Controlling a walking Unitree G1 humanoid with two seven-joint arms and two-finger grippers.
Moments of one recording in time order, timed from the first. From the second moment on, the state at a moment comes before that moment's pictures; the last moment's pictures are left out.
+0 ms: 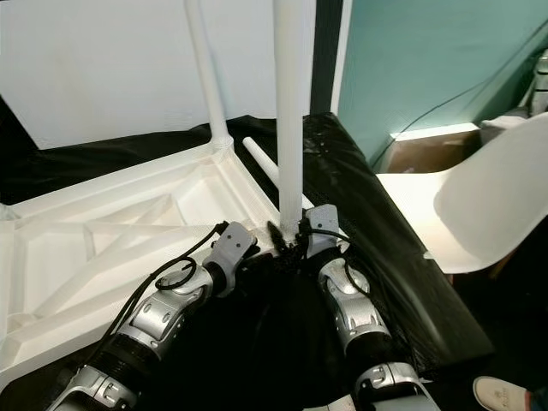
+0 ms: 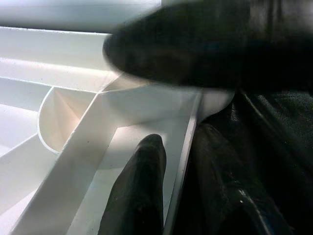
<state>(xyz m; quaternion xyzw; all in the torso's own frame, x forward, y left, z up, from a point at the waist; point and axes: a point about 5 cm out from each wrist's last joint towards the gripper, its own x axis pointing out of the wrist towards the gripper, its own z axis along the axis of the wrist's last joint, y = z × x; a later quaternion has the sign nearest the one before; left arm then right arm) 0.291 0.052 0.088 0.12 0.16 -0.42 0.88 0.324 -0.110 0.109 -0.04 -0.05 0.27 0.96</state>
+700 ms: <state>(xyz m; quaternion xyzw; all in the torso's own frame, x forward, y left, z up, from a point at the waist) 0.290 0.050 0.088 0.12 0.15 -0.43 0.88 0.340 -0.142 0.126 -0.07 0.04 0.43 0.90</state>
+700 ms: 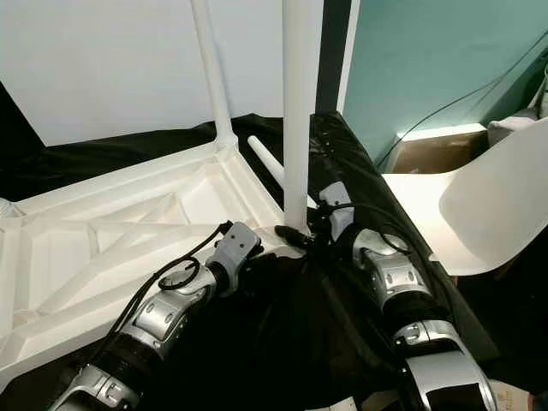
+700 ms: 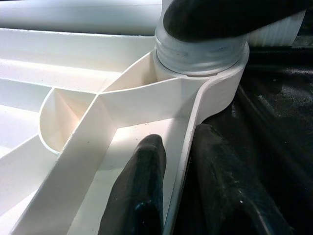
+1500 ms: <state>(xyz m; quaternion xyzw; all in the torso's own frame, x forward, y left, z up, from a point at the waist) 0.288 0.059 0.089 0.12 0.15 -0.42 0.89 0.310 -0.105 0.099 0.03 -0.05 0.23 0.97</state>
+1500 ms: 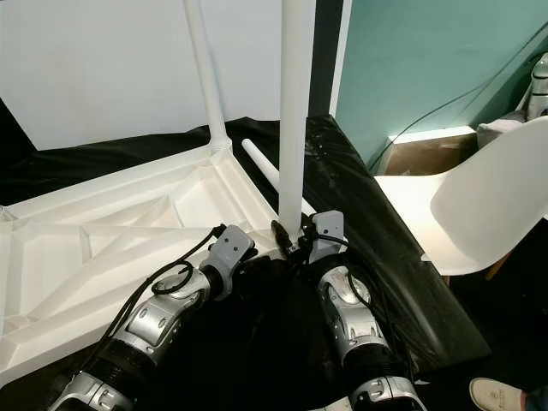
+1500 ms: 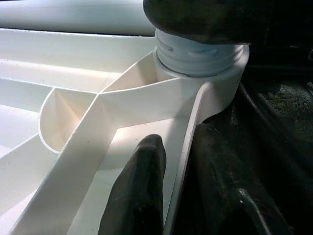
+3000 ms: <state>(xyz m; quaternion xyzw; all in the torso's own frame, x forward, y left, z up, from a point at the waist) 0.285 0.059 0.089 0.12 0.16 -0.42 0.89 0.307 -0.111 0.096 0.03 -0.04 0.26 0.97</state>
